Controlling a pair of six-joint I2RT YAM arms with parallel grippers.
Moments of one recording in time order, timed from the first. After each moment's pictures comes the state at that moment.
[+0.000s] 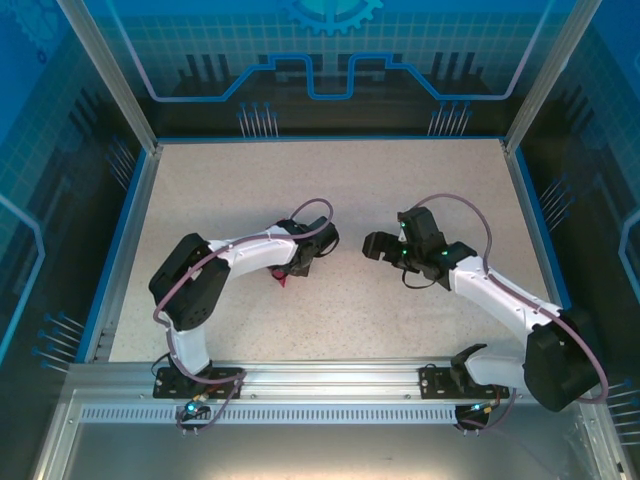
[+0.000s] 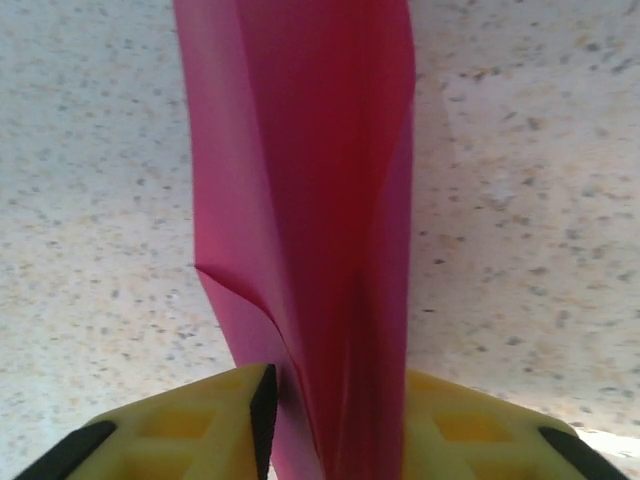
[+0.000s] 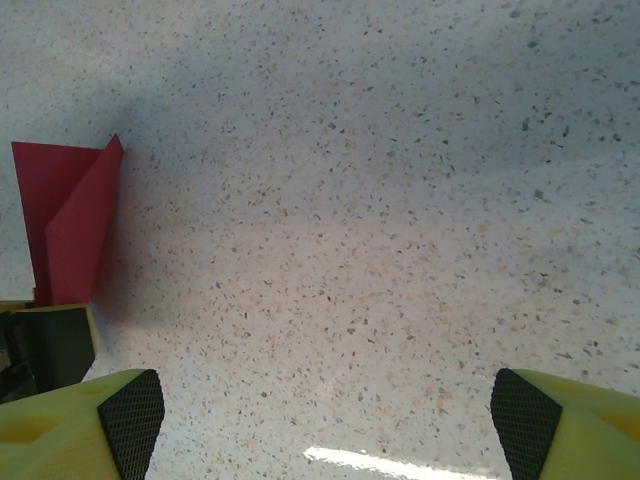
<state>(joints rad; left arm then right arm) -0.72 1.85 1.22 -0.86 -0.48 -0.63 0.46 1.24 0.77 -0.39 -0.10 0.71</state>
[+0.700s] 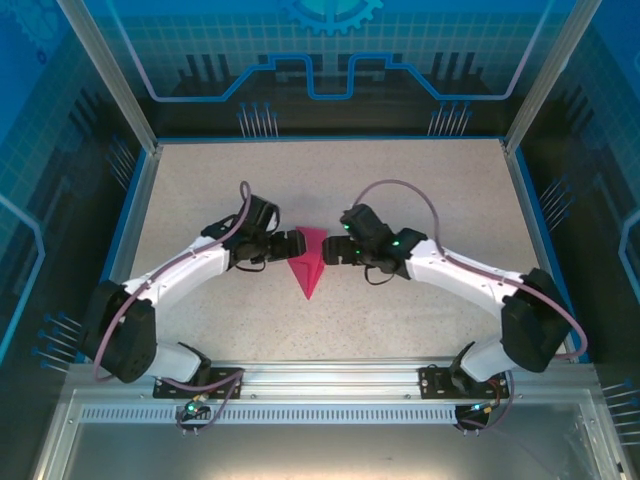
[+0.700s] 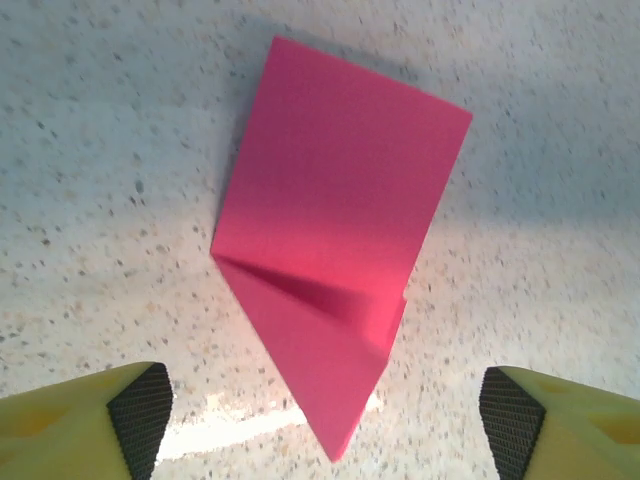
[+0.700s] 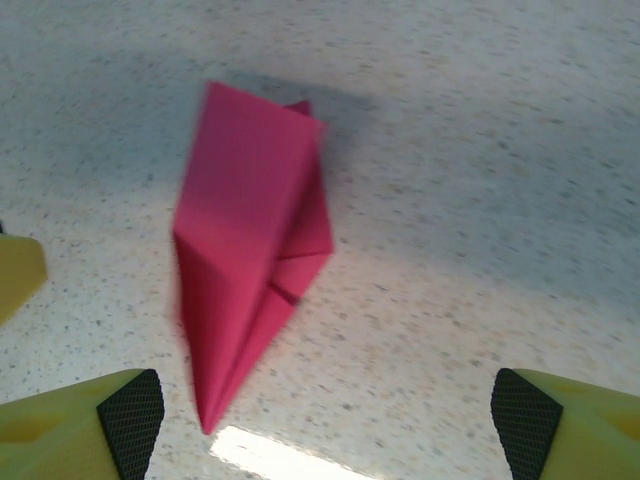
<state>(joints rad) -0.43 1.40 0.92 -0.50 0.18 -0.63 0.80 1.50 1.08 -0.49 0.14 0.61</state>
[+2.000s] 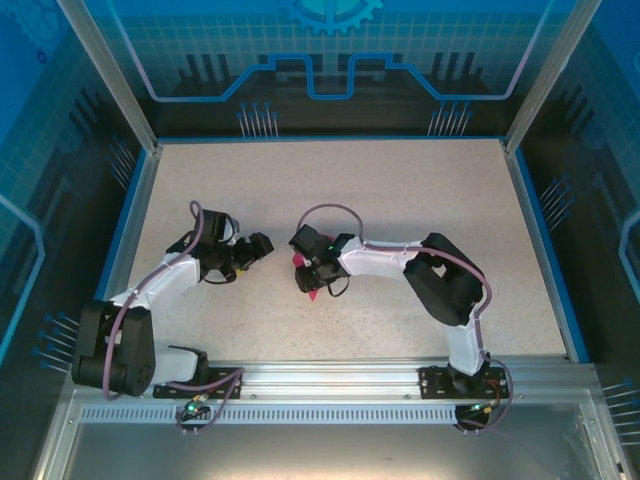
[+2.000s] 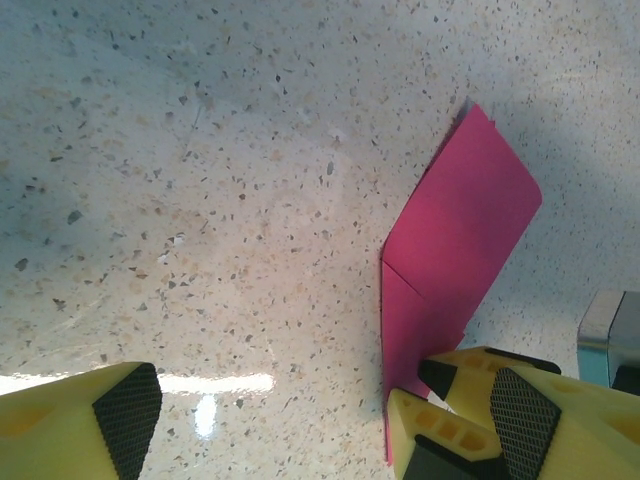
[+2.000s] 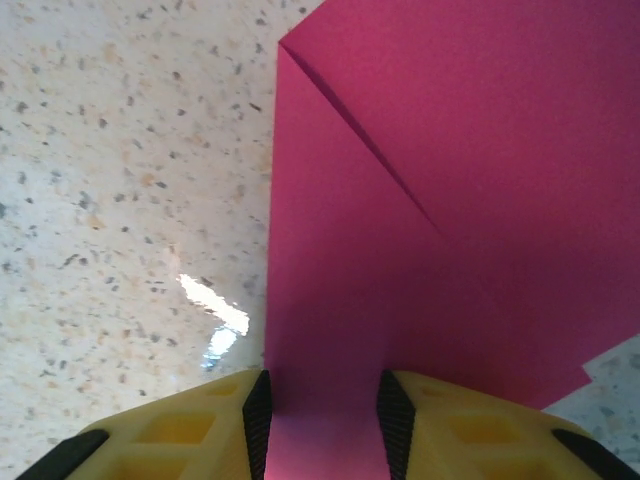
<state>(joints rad) -0.11 1.31 0.69 -0.39 0.40 -0.72 0.90 1.98 1.29 -0.50 -0.03 0.44</state>
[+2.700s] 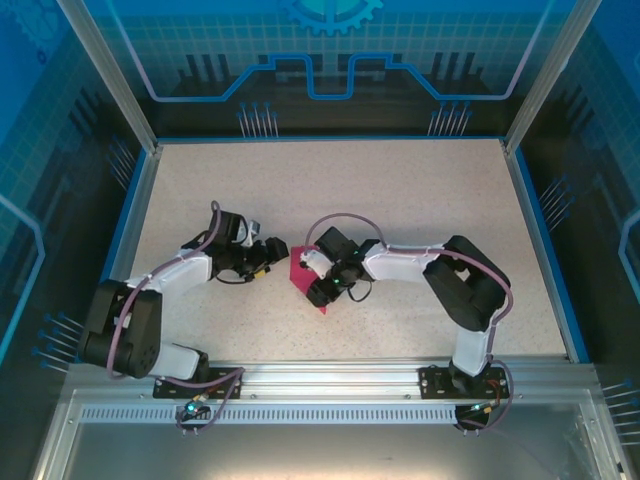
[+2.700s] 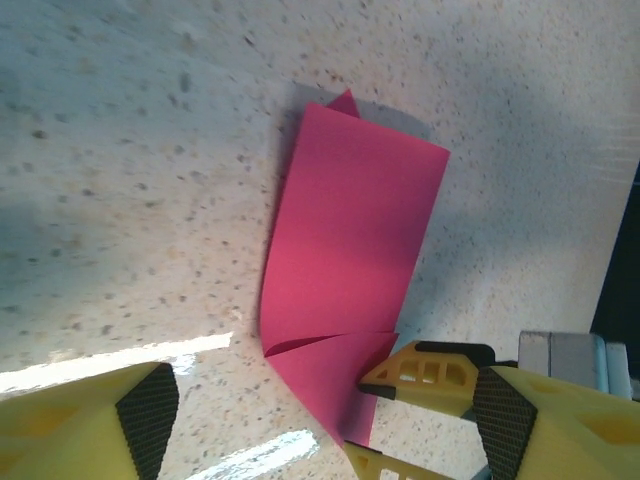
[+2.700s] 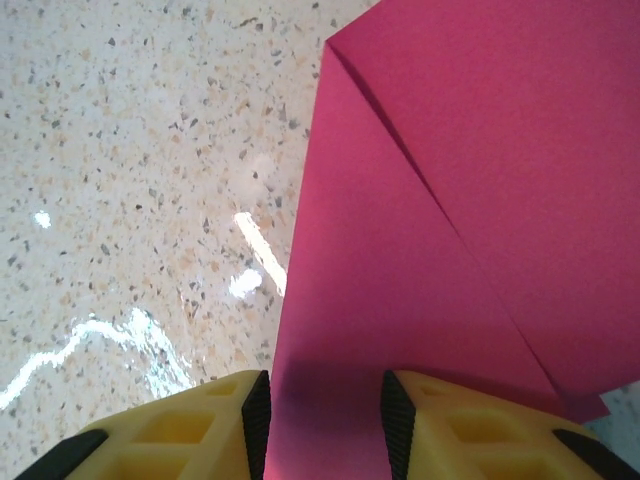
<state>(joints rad) -0.20 1.42 0.69 -0.26 0.57 -0.72 0.81 1.85 1.05 -0.37 -0.38 0.04</state>
